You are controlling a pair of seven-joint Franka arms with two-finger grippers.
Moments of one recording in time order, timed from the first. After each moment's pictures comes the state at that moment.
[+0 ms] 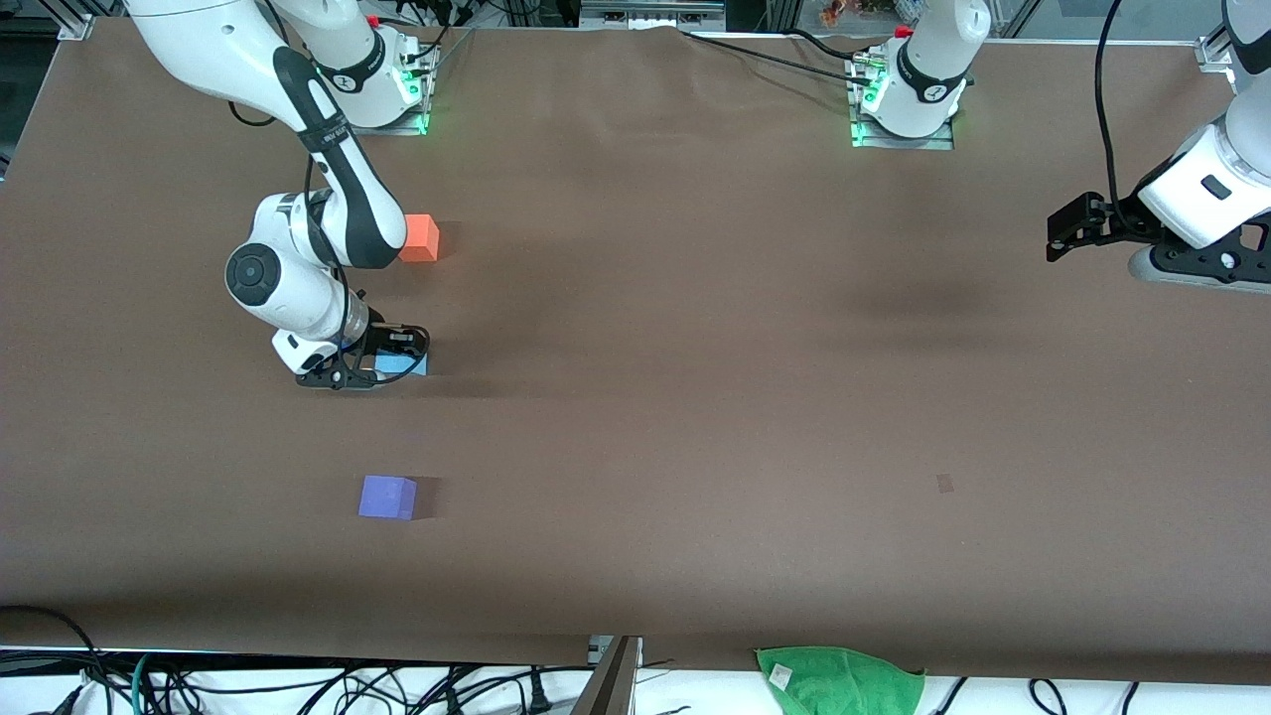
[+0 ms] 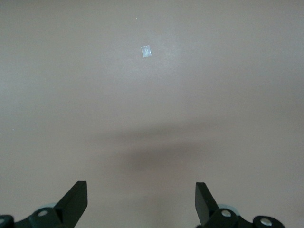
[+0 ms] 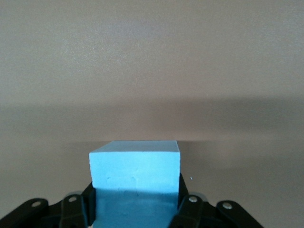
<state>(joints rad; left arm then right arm) 0.00 -0.02 -0.03 -1.70 0.02 1.63 0.08 0.28 0.41 -0.07 -2.15 0.24 2.53 0.06</state>
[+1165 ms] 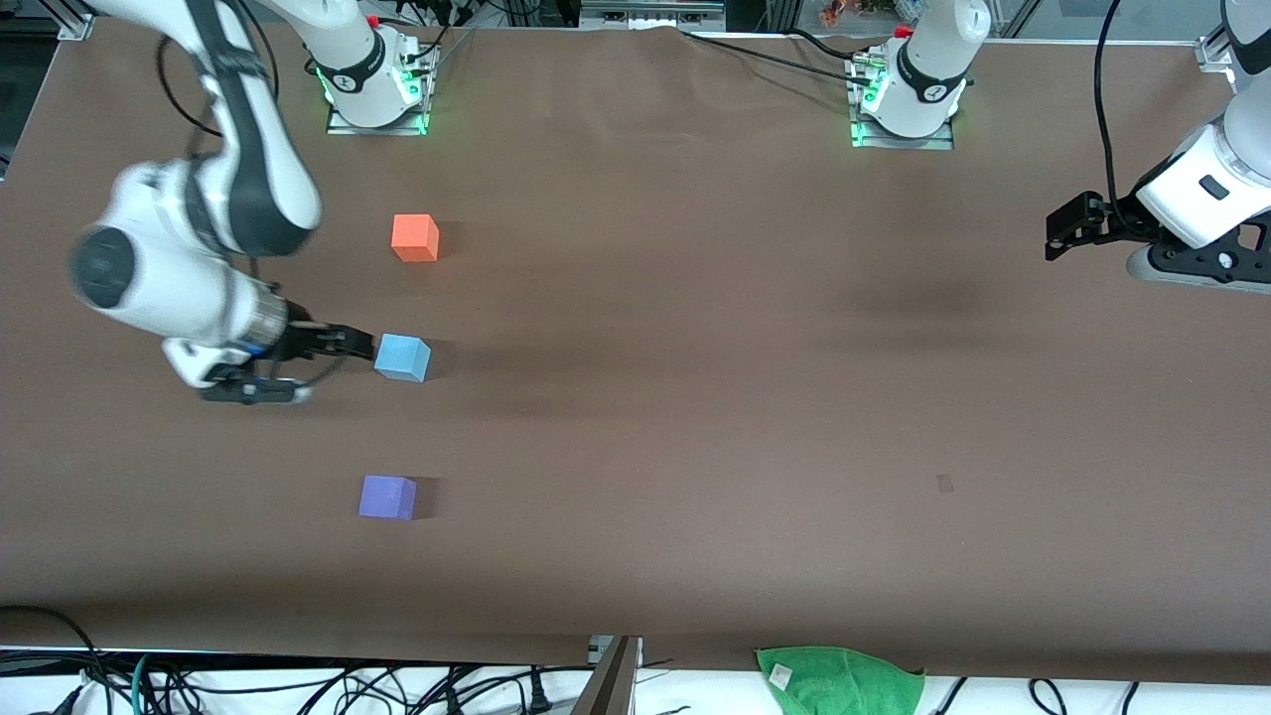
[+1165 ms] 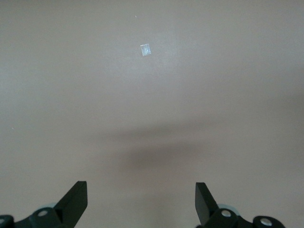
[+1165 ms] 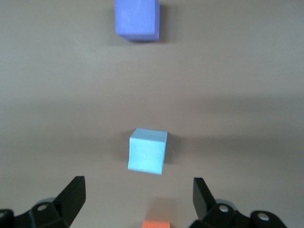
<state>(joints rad) 0.00 -0.01 -0.03 -1.70 0.02 1.62 0.08 0.28 0.26 -0.18 -1.76 0.19 1.94 0.06</state>
